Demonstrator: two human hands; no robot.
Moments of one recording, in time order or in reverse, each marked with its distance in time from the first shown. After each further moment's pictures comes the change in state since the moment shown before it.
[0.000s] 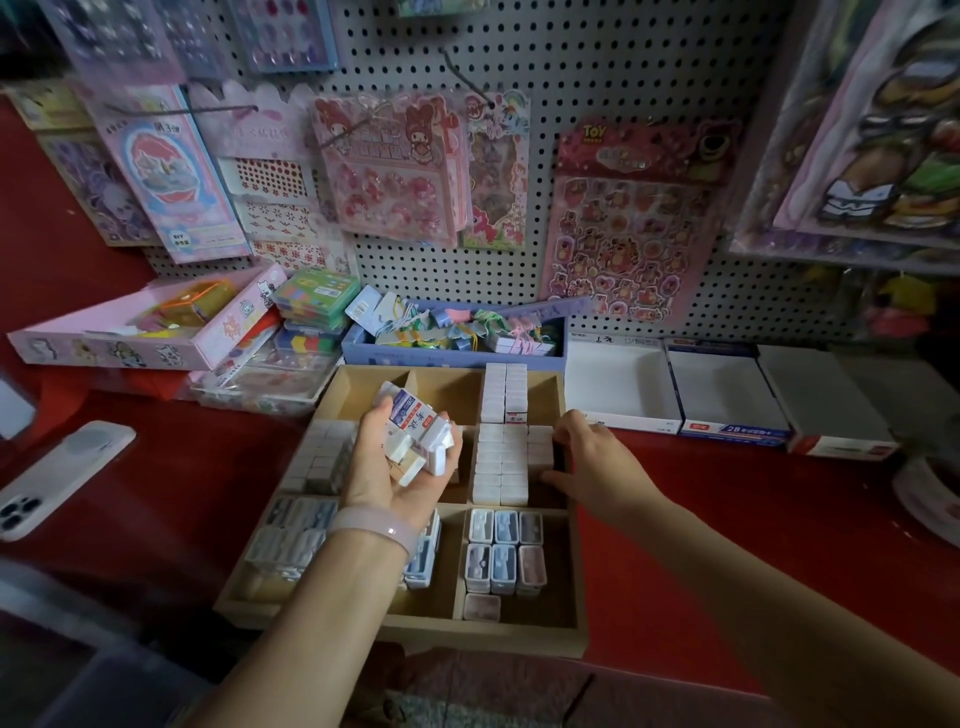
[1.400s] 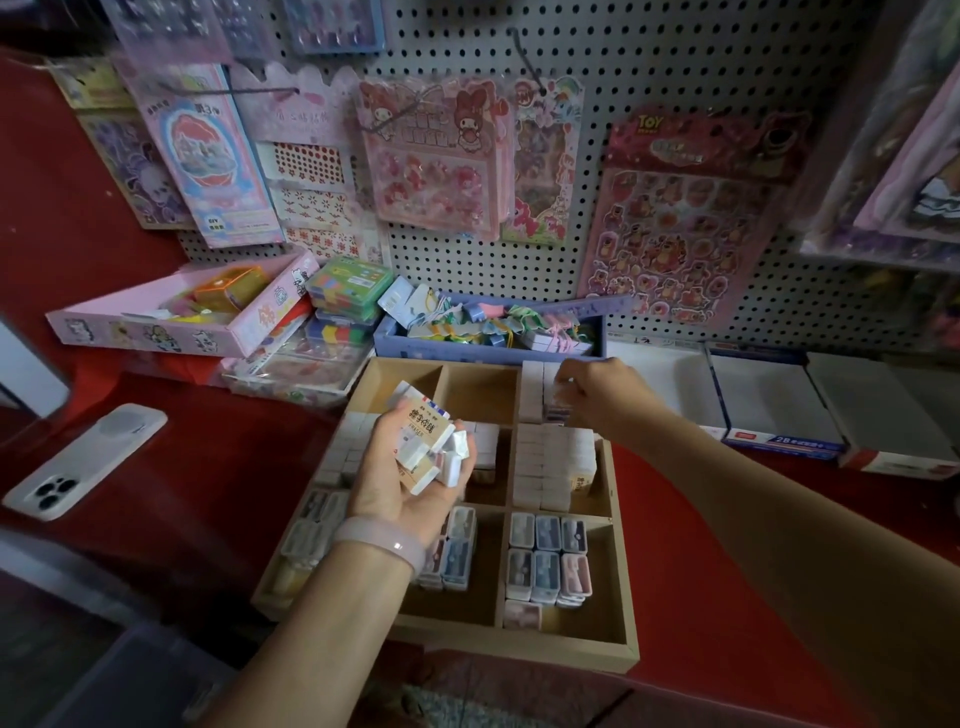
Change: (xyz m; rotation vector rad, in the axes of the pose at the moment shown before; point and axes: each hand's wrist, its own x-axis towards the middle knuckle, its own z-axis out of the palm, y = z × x) left_hand 0.005 0.022 -0.021 -0.032 -0.049 0.020; right_hand 0.073 -0.031 -0.022 -0.270 -0.033 -0.092
